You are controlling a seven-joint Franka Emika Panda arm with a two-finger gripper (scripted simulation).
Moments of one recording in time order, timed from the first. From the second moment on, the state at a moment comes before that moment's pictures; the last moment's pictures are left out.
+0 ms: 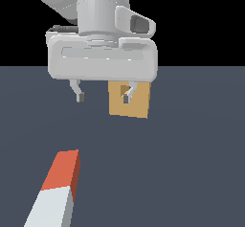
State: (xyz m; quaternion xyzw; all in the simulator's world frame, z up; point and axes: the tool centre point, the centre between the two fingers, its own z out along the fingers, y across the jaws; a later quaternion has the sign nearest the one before) arm -0.038 -0.052 0.131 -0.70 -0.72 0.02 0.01
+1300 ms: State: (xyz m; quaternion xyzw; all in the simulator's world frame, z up) arm -0.084 -0.222 0.071 -0.64 -0.77 0.00 0.00
